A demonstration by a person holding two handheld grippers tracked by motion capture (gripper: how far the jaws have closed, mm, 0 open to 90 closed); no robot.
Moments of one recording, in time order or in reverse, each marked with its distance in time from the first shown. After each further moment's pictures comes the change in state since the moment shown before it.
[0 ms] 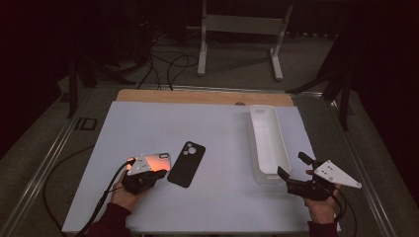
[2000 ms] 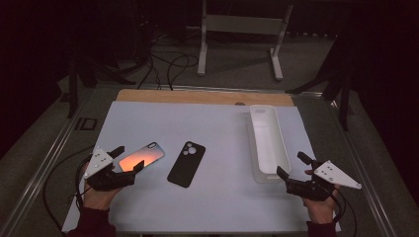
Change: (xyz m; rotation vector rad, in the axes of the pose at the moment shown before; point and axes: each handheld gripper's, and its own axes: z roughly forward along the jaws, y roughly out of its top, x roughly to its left) left arm 0.012 0.010 -0.095 -0.288 0.290 -0.094; right arm 0.002 0.001 0.000 -0.018 0.003 0.008
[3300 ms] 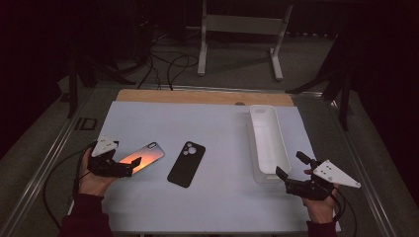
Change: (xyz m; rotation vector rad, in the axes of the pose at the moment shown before) left arm 0.035 0.009 0.039 0.245 -0.016 0.020; right arm 0.000 0.001 0.002 0.004 0.023 -0.008
